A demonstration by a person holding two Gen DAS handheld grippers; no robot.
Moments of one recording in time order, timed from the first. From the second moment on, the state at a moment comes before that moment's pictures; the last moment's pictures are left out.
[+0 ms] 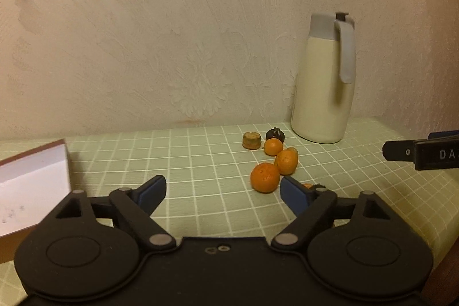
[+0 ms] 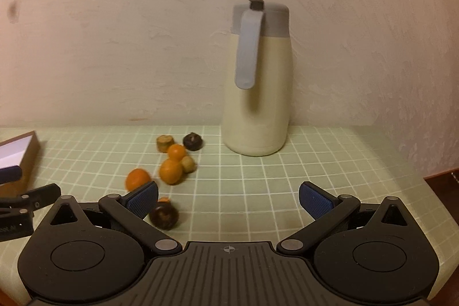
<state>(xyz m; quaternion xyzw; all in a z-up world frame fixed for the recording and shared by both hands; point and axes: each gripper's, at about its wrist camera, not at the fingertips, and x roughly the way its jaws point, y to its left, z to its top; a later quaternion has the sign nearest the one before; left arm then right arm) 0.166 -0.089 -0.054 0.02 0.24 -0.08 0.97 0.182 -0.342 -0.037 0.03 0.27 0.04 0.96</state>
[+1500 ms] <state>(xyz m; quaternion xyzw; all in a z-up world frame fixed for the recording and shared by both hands) 0.244 -0.112 -0.105 0.00 0.33 -0.09 0.94 0.286 -0.351 -0.071 0.07 0.30 0.02 0.95</state>
